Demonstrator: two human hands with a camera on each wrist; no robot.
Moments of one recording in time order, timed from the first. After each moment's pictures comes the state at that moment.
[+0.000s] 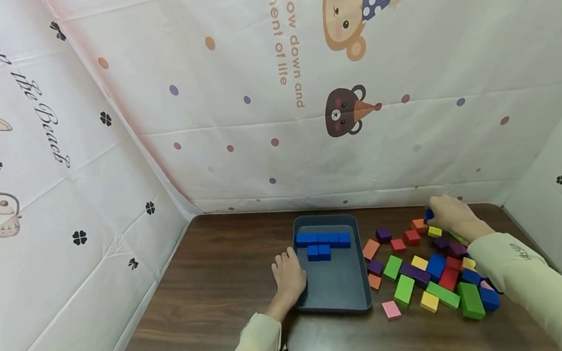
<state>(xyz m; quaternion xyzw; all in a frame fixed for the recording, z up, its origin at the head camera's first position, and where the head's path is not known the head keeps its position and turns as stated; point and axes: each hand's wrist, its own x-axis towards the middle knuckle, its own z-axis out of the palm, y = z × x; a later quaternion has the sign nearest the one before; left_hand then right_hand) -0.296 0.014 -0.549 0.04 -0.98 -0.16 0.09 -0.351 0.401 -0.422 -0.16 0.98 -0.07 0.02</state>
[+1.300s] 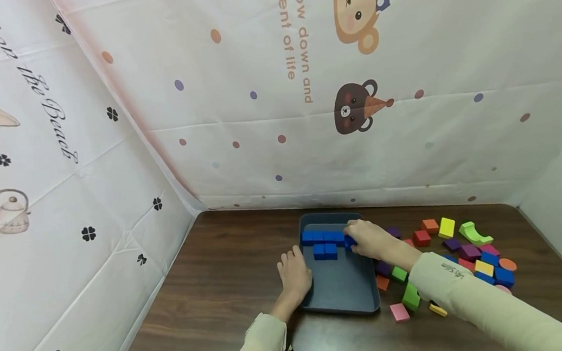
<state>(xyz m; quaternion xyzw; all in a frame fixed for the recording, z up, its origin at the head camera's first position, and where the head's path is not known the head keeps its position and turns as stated) -0.296 0.015 -0.548 0.05 -0.98 -0.16 0.10 -0.332 0.222 -0.444 -0.35 0.93 -0.10 -0.02</state>
